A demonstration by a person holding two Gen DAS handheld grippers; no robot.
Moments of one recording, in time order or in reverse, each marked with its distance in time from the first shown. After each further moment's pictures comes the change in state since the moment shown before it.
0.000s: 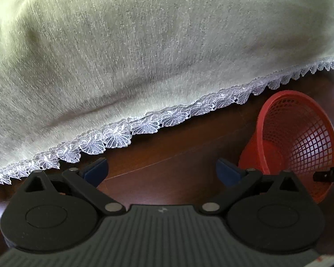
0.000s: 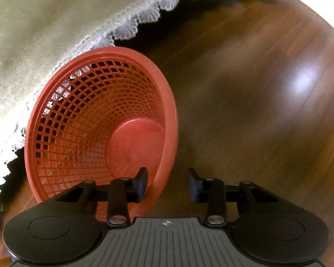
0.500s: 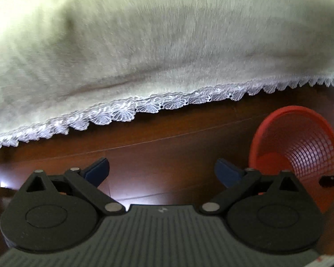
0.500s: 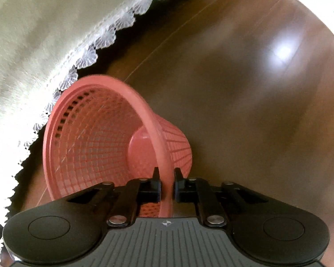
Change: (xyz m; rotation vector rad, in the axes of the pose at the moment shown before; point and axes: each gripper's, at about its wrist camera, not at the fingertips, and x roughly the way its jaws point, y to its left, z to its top) left arm -0.059 -0.004 -0.002 -0.161 0.094 0.016; right arm -0.072 -0.007 0.025 0.109 0.112 -0.091
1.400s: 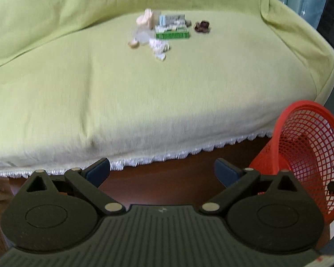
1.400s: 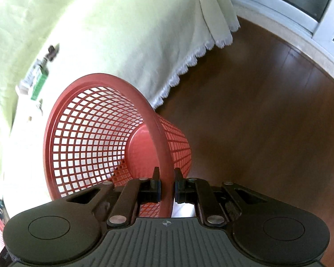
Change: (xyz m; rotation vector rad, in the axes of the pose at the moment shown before) left arm -0.288 -0.082 0.122 0.003 -0.129 -0.016; right arm -0.364 -0.044 0.066 0.121 -0.055 0.225
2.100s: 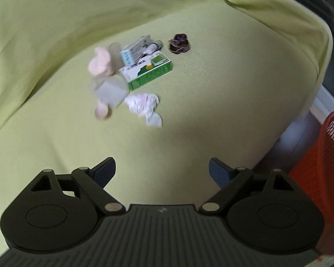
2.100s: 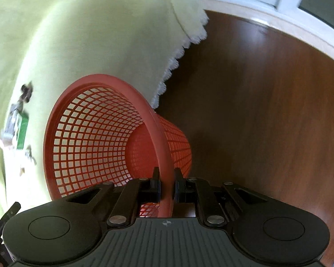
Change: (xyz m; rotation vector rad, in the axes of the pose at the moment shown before) left arm 0.166 0.045 0.192 0.465 -0.005 -0.157; right arm 0.060 0.055 0.026 0.325 -0.052 -0.107
